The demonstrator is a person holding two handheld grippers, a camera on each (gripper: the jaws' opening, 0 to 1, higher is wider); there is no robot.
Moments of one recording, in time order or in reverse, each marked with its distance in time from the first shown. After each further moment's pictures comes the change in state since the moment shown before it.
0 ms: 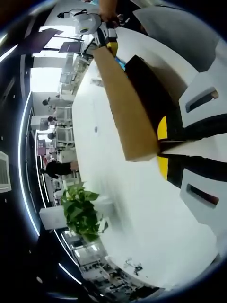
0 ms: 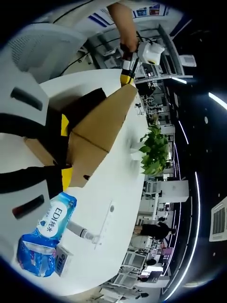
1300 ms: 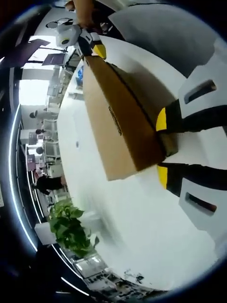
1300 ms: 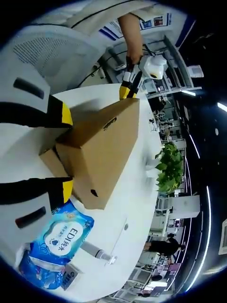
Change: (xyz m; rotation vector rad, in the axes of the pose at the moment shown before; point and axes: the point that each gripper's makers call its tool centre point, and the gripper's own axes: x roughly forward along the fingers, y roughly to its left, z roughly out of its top) left arm 0.014 -0.025 -0.060 0.073 0.101 -0.110; right arm 0.006 0.026 -0.044 -0.021 0.115 0.149
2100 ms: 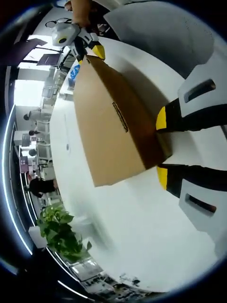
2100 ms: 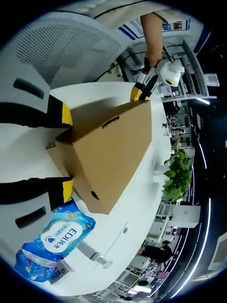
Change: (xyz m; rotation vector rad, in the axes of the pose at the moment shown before) left arm 0.015 -0.004 -0.021 -0.014 0.059 -0.024; right arm 0.012 -0.002 -0.024 -0.177 0.095 -0.015
